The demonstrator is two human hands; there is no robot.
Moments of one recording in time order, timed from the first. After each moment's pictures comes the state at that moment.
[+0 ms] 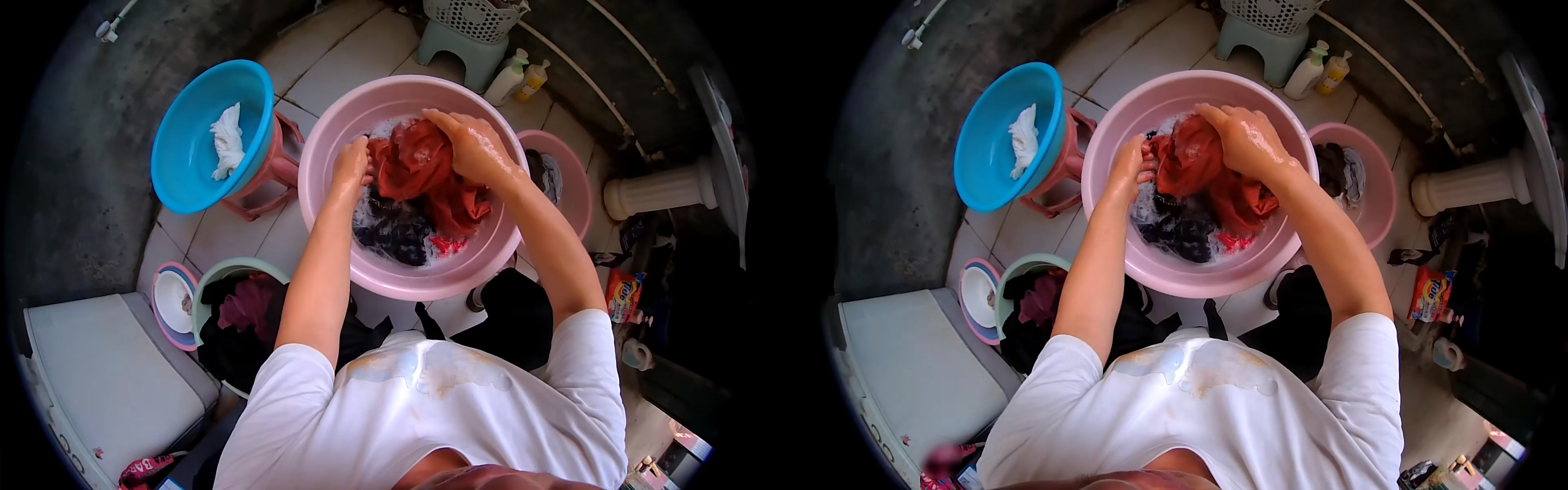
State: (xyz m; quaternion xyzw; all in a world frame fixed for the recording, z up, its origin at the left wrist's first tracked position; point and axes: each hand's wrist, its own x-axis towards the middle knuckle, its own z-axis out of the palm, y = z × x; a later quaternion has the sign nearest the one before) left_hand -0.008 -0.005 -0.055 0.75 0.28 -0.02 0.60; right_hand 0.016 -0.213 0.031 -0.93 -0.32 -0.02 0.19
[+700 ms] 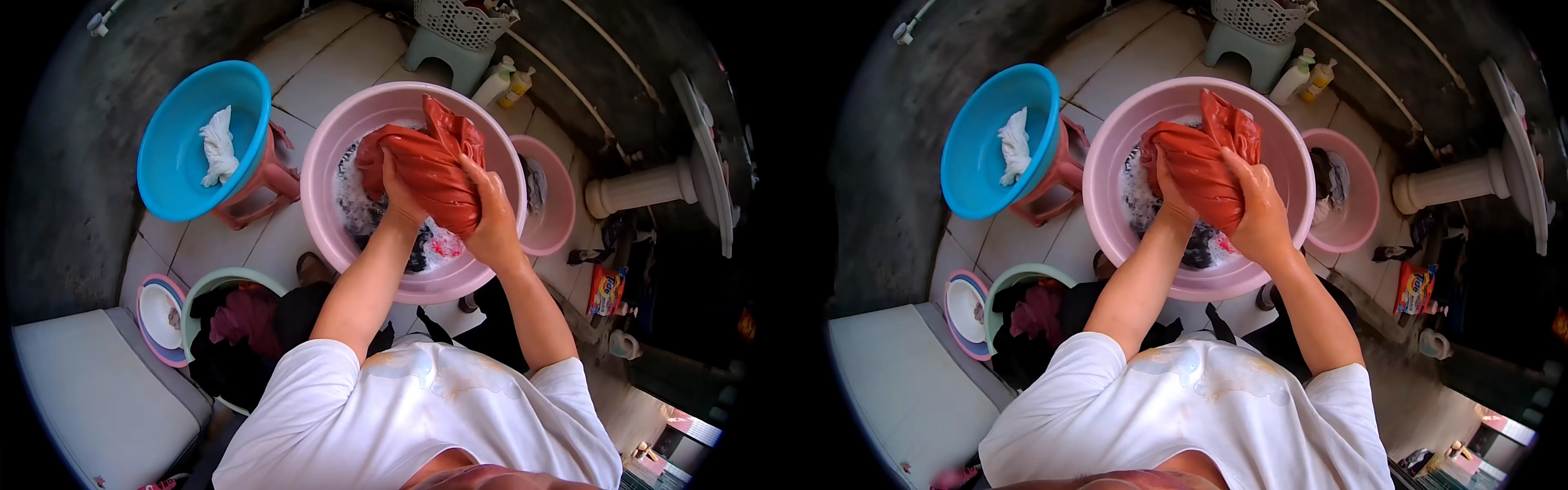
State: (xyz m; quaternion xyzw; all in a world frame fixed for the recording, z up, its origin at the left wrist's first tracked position) left_hand -0.032 -0.085 -0.056 -0.03 0.02 -0.15 0.99; right_hand -0.086 -0.200 0.053 -0.91 -0.21 -0.08 0.35
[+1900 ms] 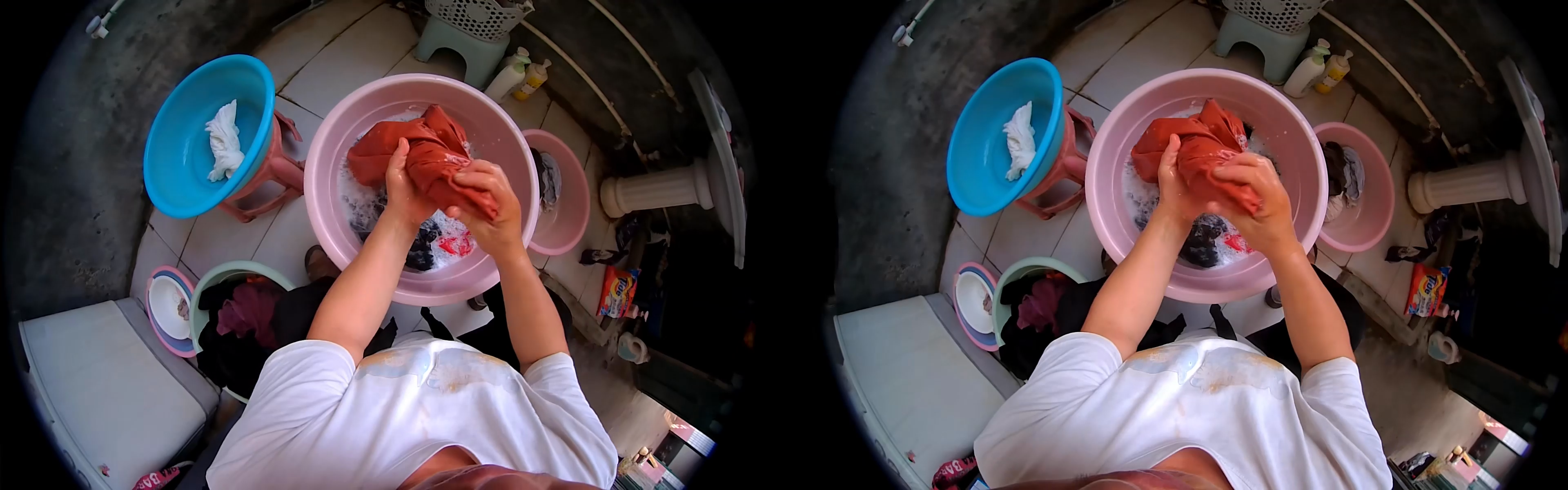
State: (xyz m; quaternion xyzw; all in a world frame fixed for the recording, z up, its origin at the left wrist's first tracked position) left_hand -0.034 -0.074 -0.045 0.04 0.07 -0.21 0.97; right_hand -0.067 -0.205 0.020 -0.81 -0.33 -0.16 0.45
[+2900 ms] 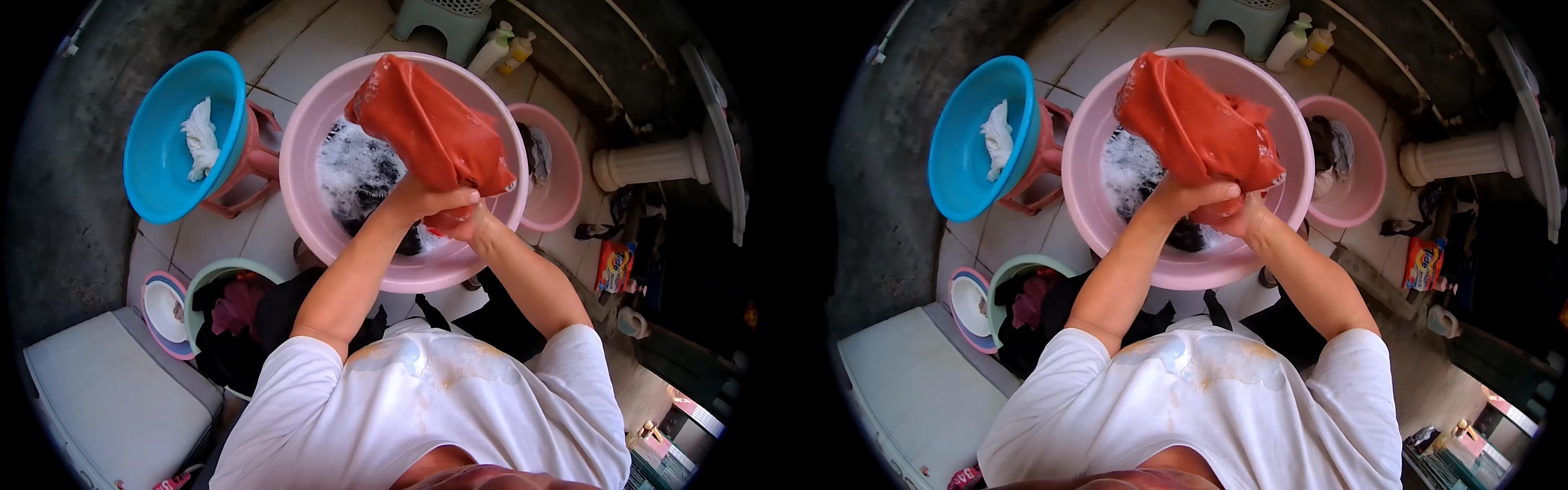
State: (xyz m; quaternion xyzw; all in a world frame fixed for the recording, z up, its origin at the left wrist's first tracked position) left_hand -0.059 -0.092 -0.017 0.55 -0.17 -0.10 0.82; right_hand -0.071 -0.223 -0.055 -0.11 0.12 0.42 0.89
